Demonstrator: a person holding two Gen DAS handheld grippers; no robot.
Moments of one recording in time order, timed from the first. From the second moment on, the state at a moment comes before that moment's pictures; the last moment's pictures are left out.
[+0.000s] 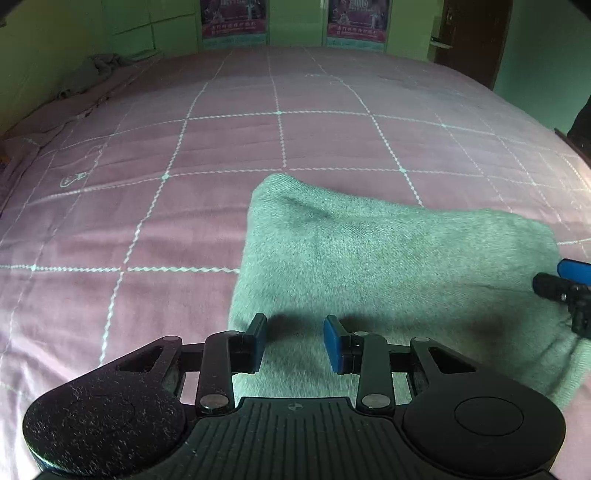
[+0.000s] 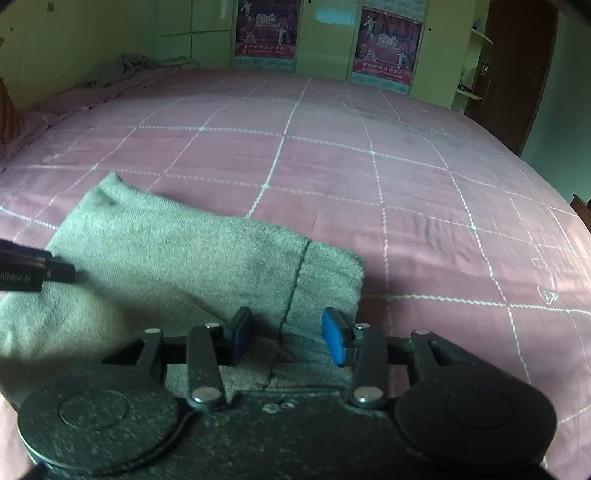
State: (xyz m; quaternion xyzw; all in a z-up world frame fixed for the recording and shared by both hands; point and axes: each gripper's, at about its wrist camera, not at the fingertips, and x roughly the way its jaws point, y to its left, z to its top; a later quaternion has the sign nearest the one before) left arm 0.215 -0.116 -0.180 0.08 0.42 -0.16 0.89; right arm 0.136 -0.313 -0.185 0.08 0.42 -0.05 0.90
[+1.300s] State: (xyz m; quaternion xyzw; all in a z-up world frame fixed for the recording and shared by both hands) left arm 0.231 -0.026 -0.223 -0.16 0.54 -0.26 0.79; right arm 0.083 -0.405 -0.249 0.48 0.46 0.07 0.75
